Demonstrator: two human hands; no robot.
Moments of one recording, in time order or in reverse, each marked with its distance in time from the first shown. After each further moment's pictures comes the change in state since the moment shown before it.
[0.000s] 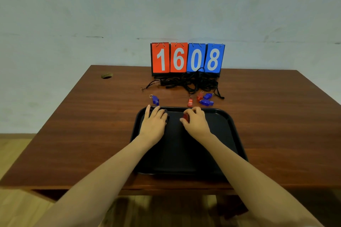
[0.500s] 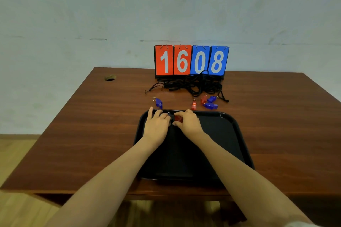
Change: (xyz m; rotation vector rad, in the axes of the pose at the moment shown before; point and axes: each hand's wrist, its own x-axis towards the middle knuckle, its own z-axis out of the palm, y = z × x) left_hand 0.010 -0.004 0.003 -0.024 -0.001 -0.034; right_hand 0.019 -0.029 0.014 0.018 -0.144 -0.003
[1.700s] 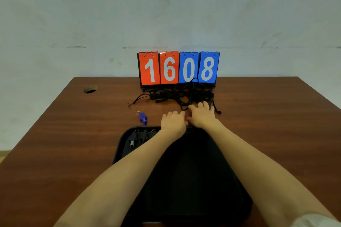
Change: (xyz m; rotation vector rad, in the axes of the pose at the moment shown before) left_hand 0.119 0.068 0.005 -0.157 -0.175 -0.032; right_hand 0.092 0.069 -0.068 -0.453 -0.105 0.102
